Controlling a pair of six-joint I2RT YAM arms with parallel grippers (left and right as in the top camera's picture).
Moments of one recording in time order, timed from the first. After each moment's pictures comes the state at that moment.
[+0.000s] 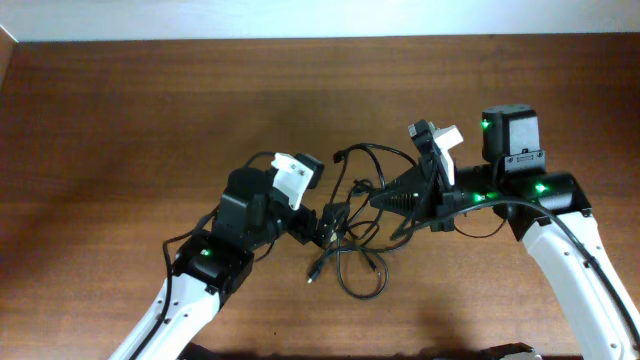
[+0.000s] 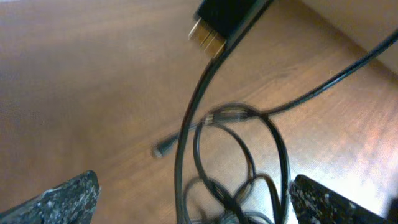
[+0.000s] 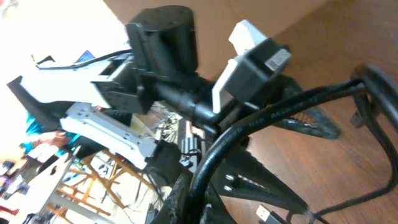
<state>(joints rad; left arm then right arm) -0.45 1.12 0.72 -0.14 0.36 -0.06 0.17 1.31 1.13 -0.69 -1.43 -0.27</state>
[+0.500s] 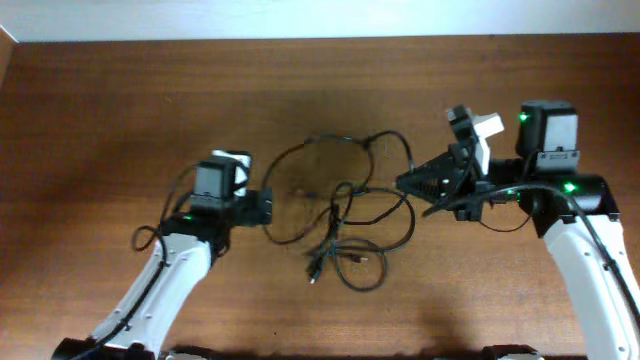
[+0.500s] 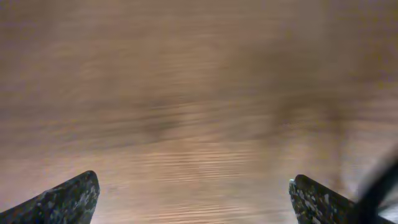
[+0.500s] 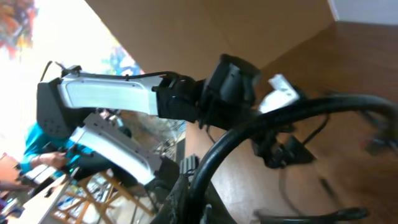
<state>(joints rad) -0.18 1.35 0.72 -0.33 -0.03 -0.09 0.02 1.29 1.13 -0.67 -1.51 -0.23</state>
